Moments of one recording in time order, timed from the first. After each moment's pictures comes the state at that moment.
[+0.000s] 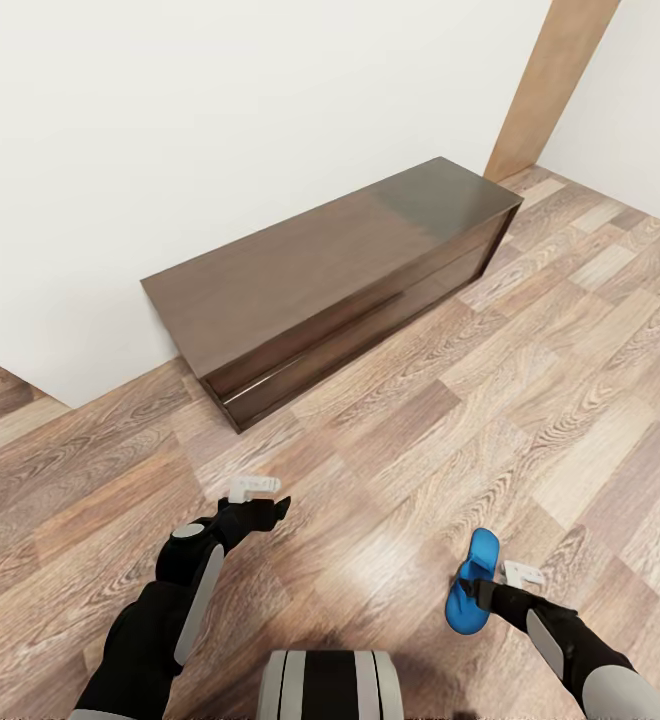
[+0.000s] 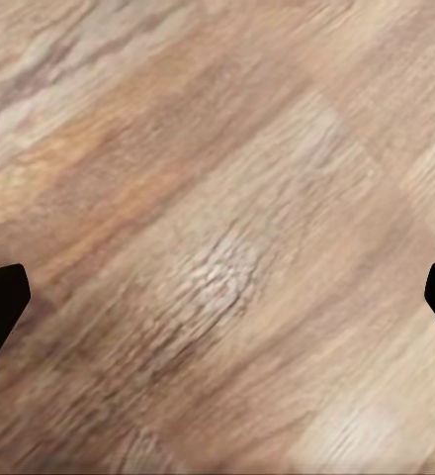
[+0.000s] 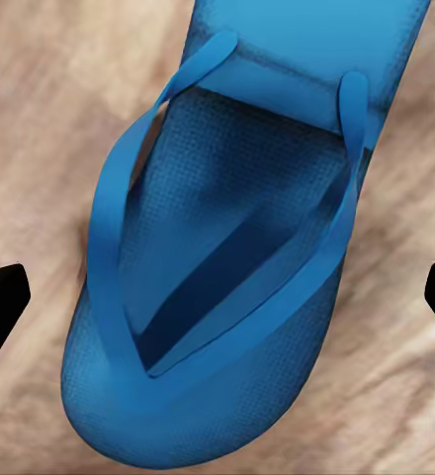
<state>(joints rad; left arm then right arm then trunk) -0.41 -0.11 -0.08 -1.36 0.02 0.63 -0.10 -0.60 -0.18 -0.14 -0.35 -0.14 0.17 0.24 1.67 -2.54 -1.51</state>
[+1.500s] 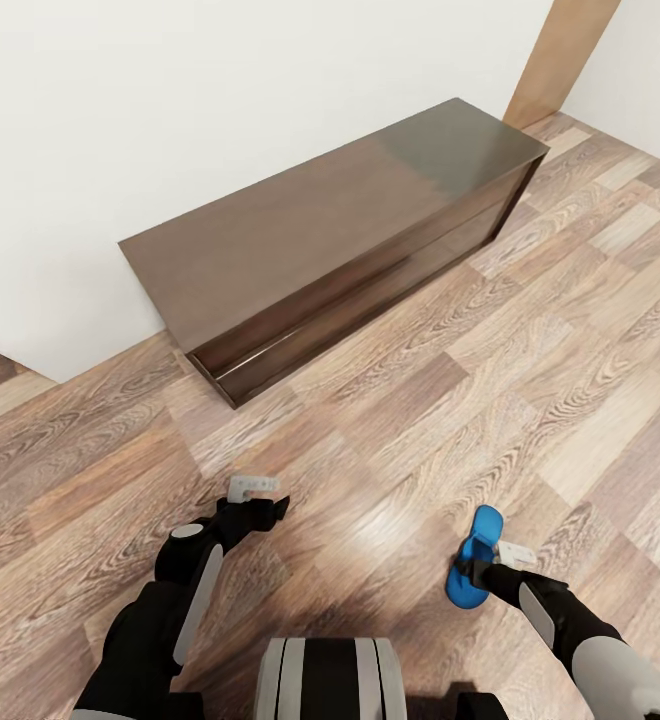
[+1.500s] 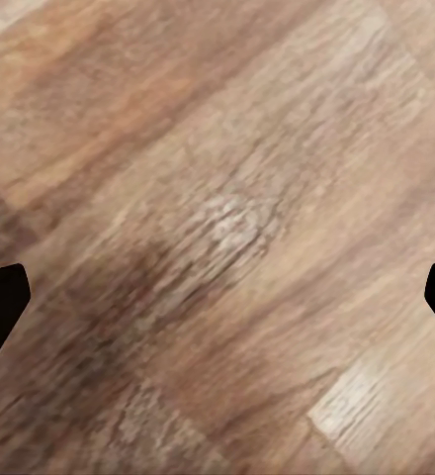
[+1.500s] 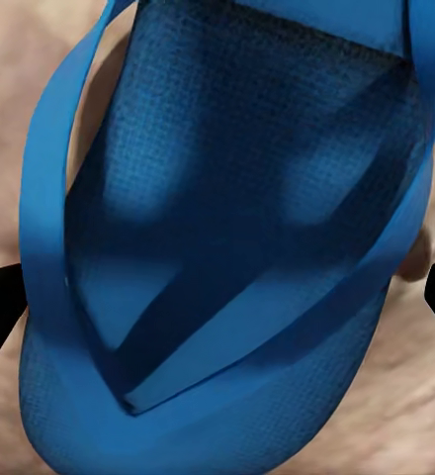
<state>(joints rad) -0.41 -0.11 -0.07 -1.36 0.02 0.63 -0.10 -0.67 -0.17 -0.15 -0.35 -0.14 0.24 0.23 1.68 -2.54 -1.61</state>
